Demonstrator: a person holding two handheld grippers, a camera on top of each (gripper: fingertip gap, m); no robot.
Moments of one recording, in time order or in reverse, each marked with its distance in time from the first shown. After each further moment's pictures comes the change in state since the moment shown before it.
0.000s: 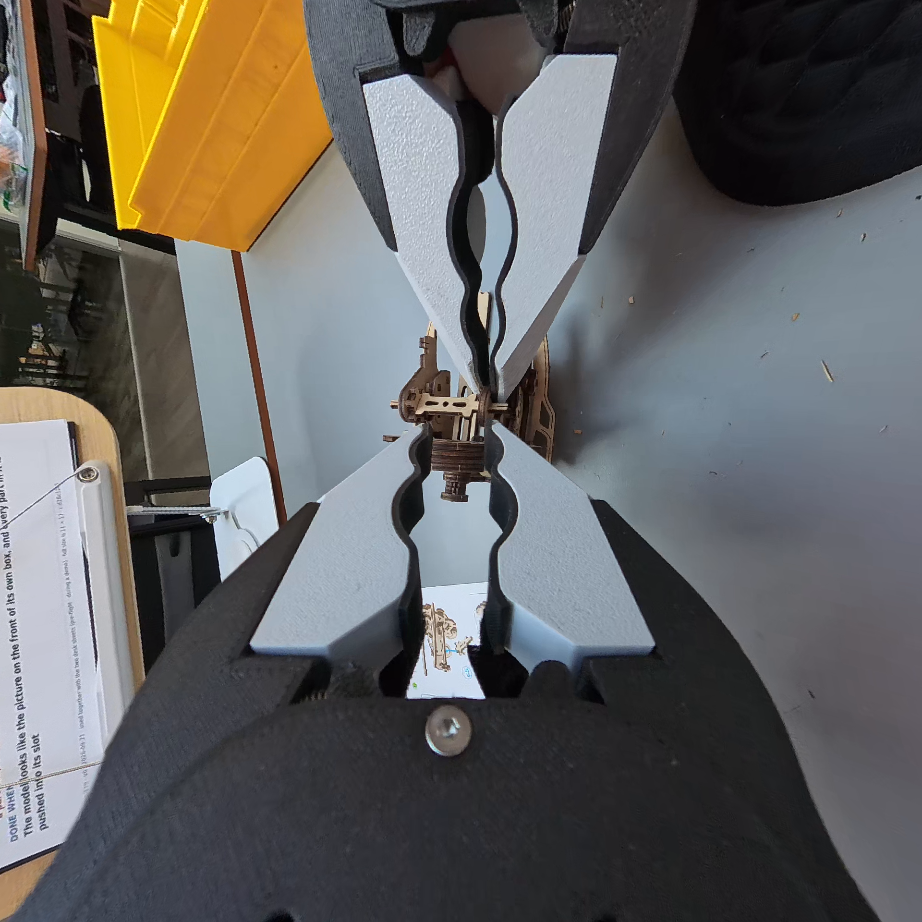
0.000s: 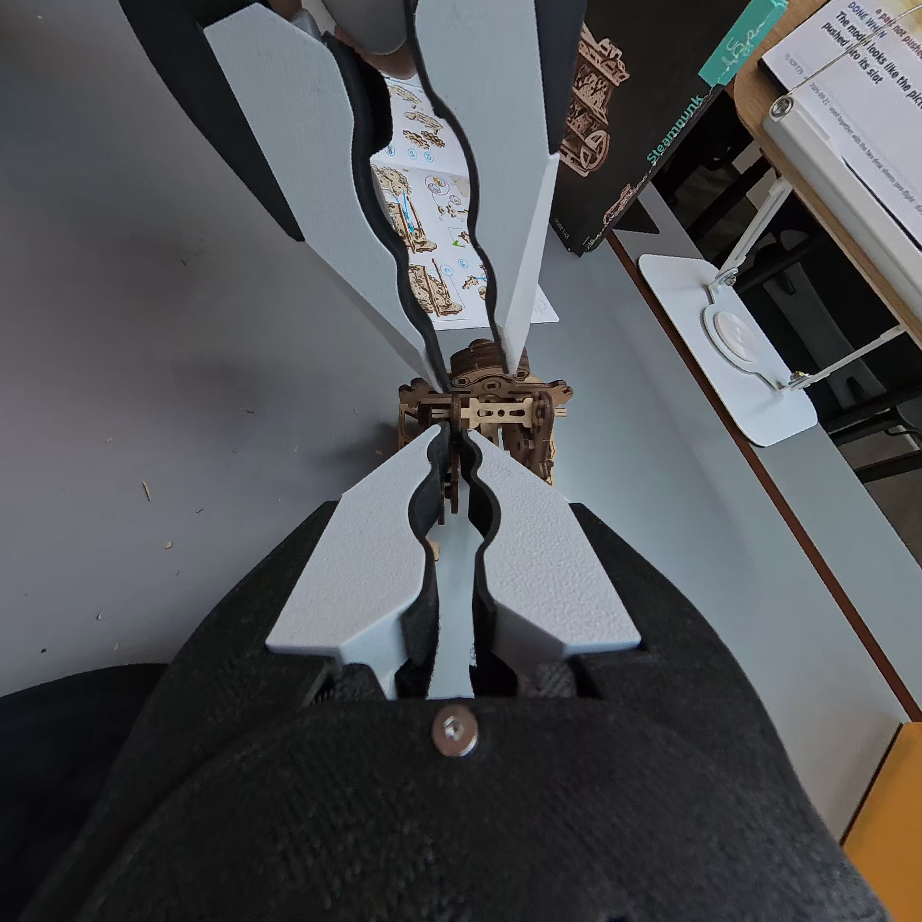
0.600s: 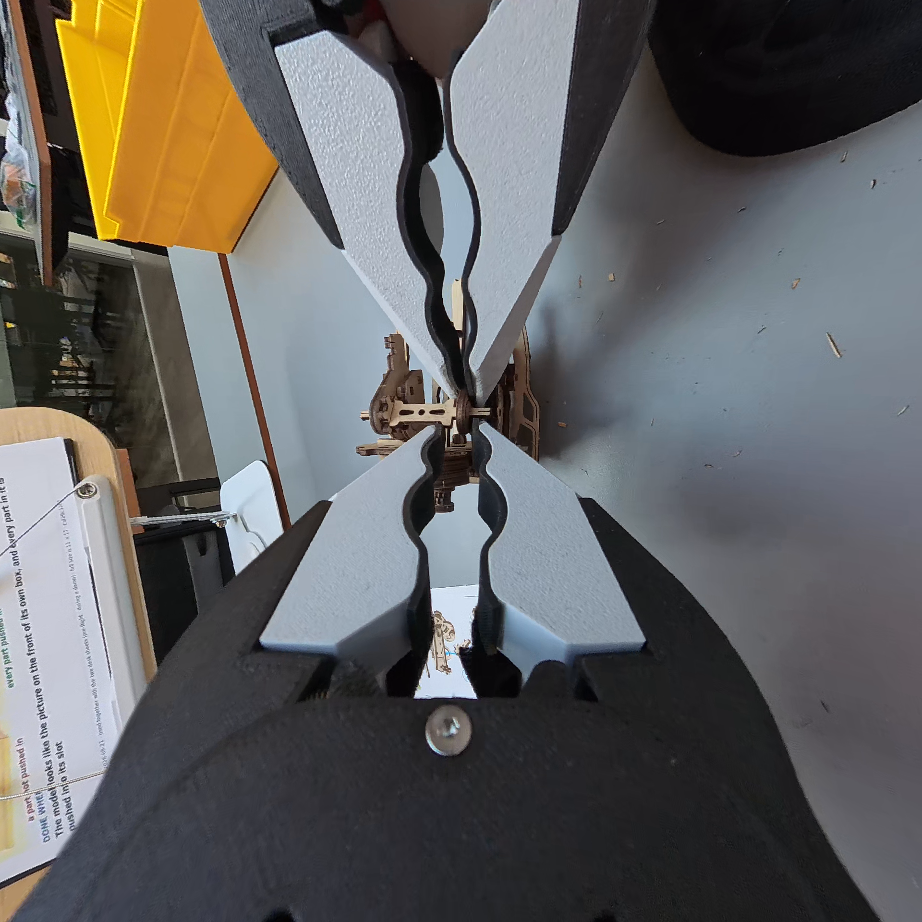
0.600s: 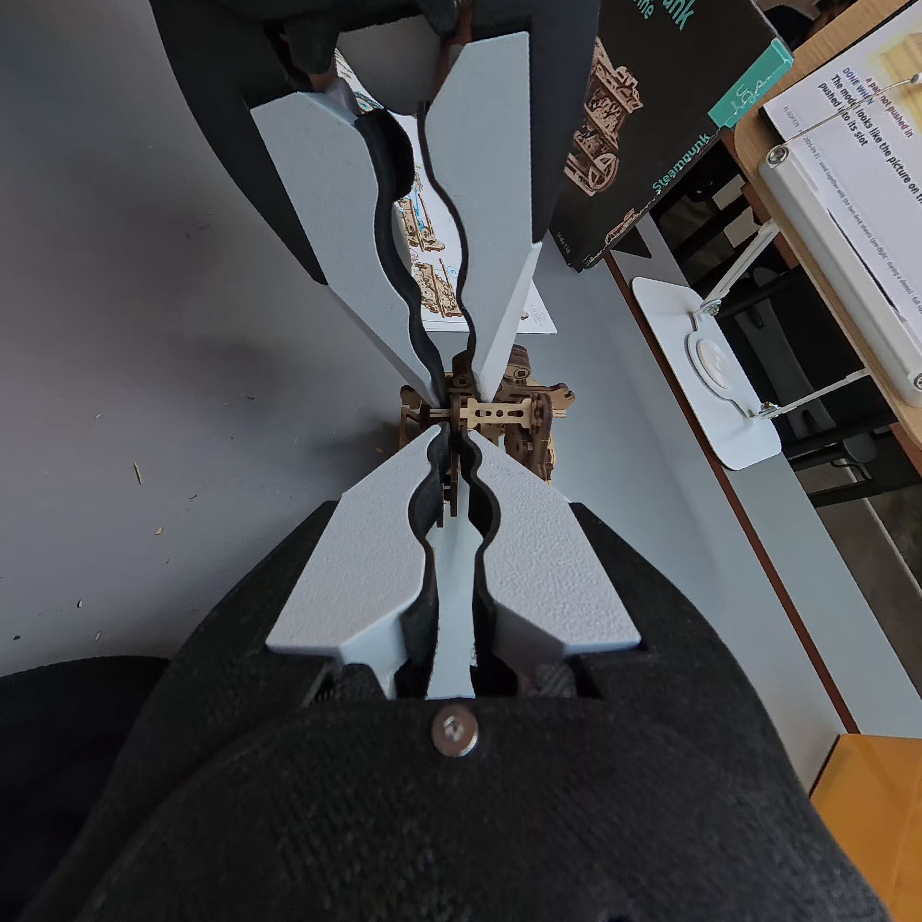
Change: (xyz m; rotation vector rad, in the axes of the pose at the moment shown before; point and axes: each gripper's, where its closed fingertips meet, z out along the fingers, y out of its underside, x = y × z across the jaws) left arm 0.012 0.006 0.011 -0.042 -0.021 0.078; right arm -0.004 -0.001 0.000 0.000 0.021 -0.104
